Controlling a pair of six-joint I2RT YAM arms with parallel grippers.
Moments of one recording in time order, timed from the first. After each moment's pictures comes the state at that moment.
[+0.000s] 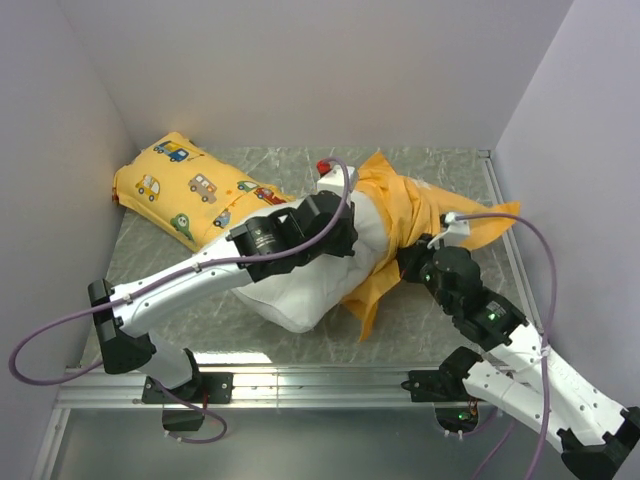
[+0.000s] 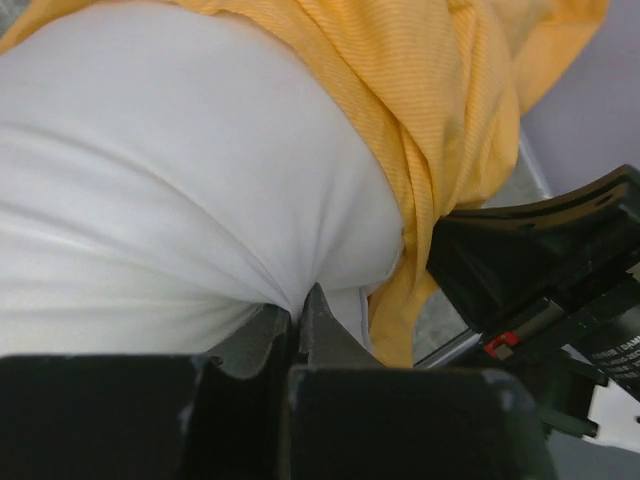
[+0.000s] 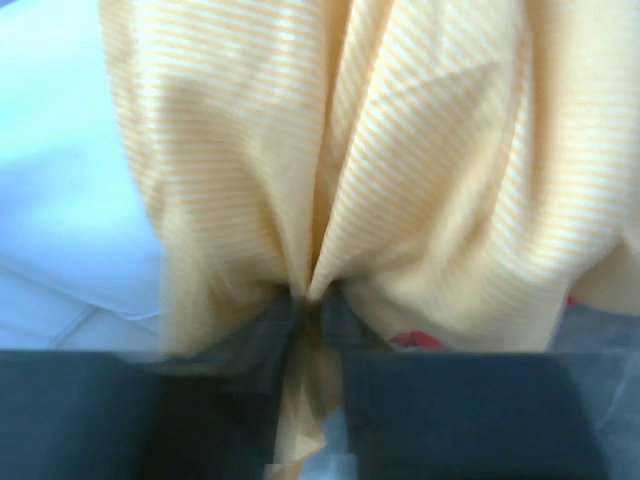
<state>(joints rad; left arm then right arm) -1.12 1.50 1.61 -0.65 -0.42 -0.62 0.68 0.63 0.66 -0.38 0.36 0.60</state>
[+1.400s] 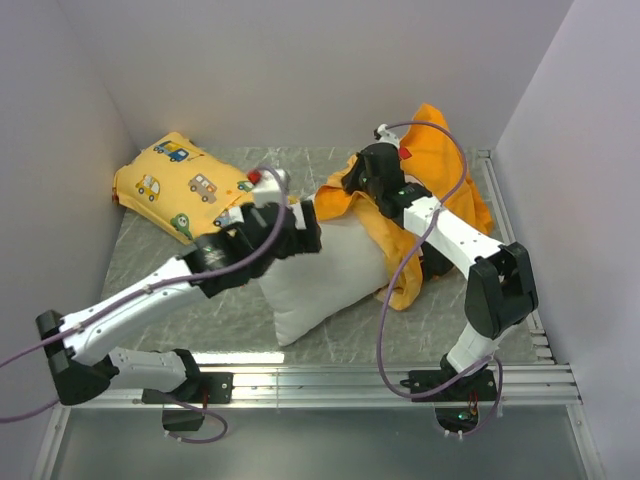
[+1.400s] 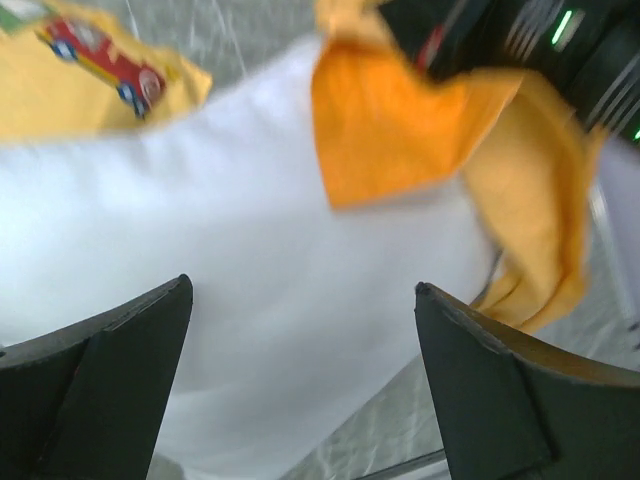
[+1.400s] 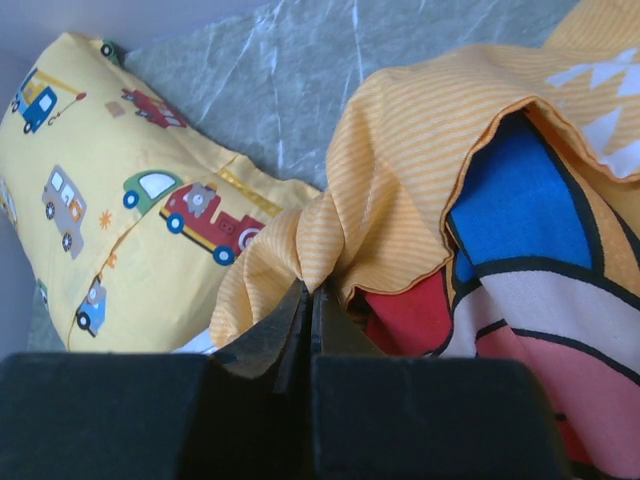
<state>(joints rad) -0.96 1.21 1.33 -0.63 -0.56 -0.70 0.49 1.68 1.36 -0.15 0.13 0.62</state>
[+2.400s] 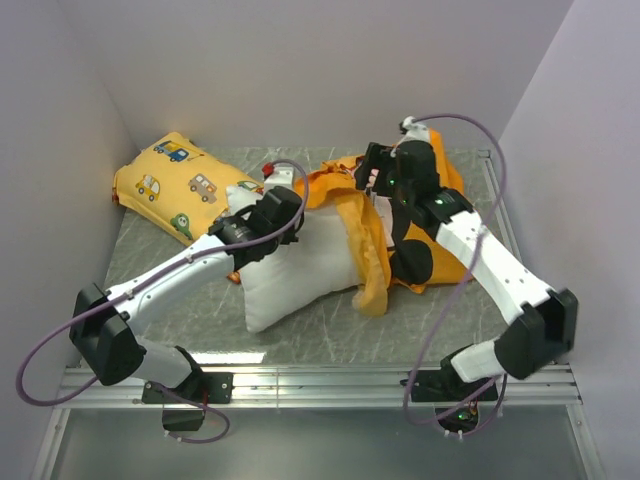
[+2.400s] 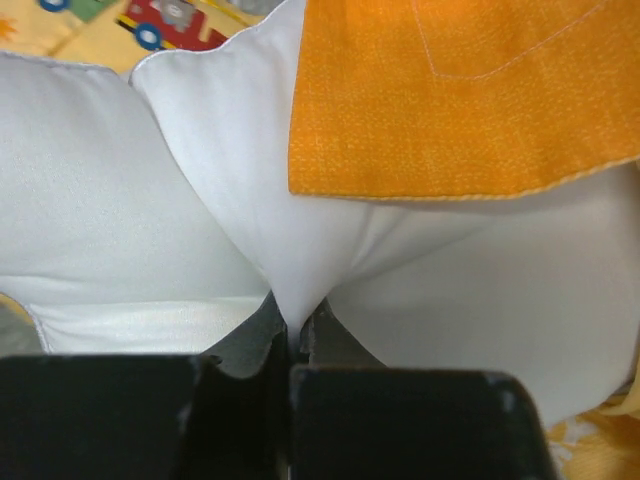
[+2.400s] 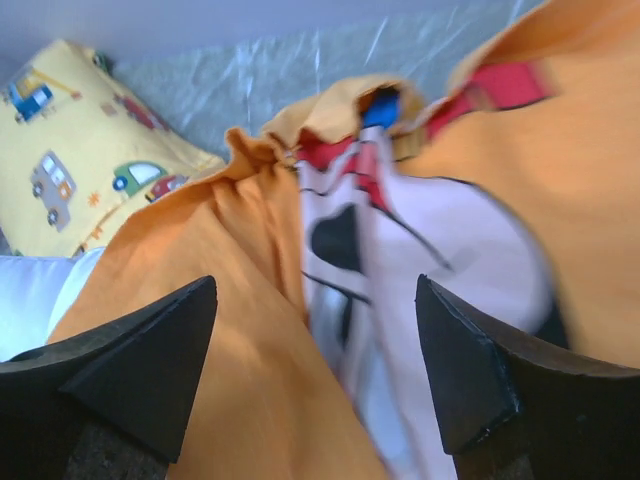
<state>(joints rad) -0.79 1.41 1.22 -0.50 -0.48 -0.52 0.45 1.45 1.33 -0.31 0.15 0.46</state>
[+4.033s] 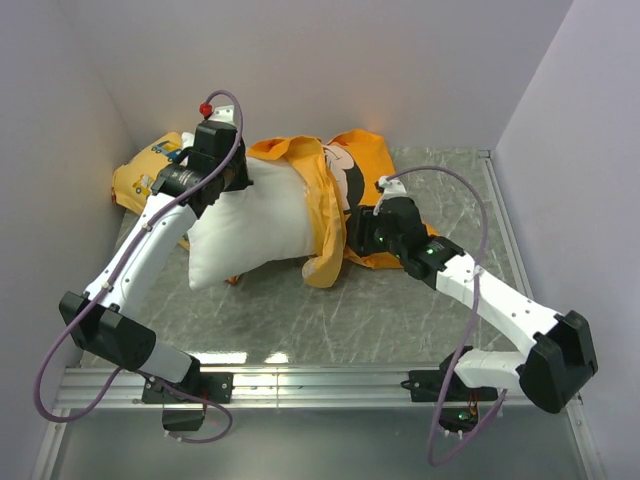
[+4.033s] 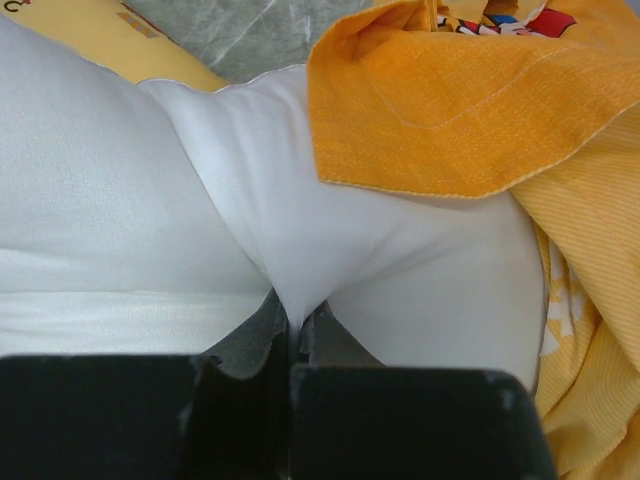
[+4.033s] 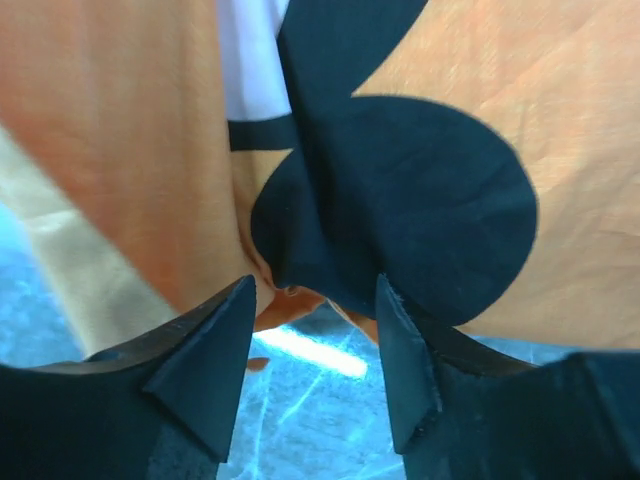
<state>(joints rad) -0.39 1.47 1.61 -0.72 -0.25 -0.39 0.61 1.19 0.93 -0.27 0.12 0.45</state>
